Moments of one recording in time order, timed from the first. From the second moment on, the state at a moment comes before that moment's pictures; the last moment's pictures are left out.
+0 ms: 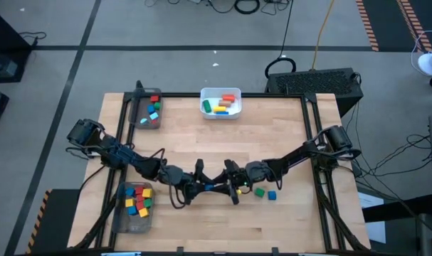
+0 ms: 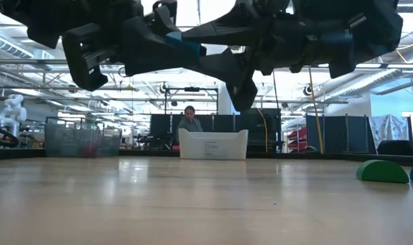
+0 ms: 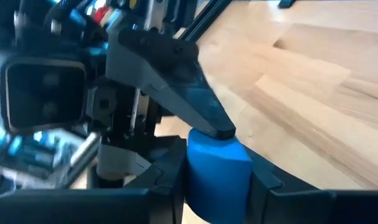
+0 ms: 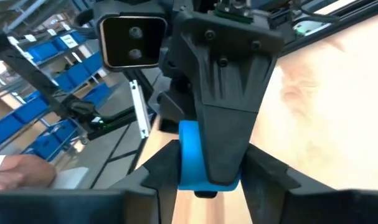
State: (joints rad) left arm -0.36 1.62 0.67 0.64 -0.17 0.72; right arm 0.25 1.86 0.78 0.97 0.04 0.56
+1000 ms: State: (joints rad) left arm -0.13 1.16 0.60 0.08 -0.57 0.16; right arm 0.33 1.69 0.77 0.27 0.38 0.69
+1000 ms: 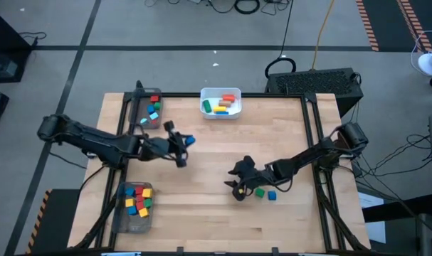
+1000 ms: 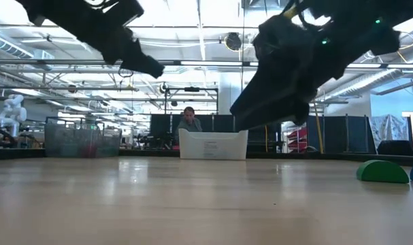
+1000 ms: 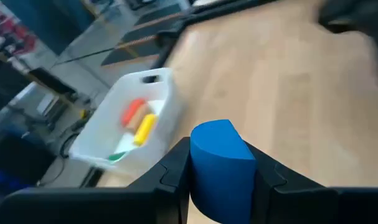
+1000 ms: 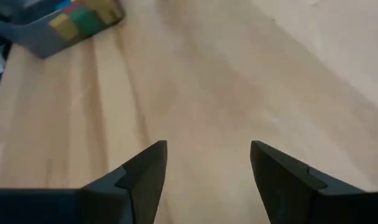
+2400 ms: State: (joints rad) left arm 0.66 0.91 0.48 -0.36 -0.60 -0.15; right arm 0.43 1.69 0.77 0.18 0.39 0.83
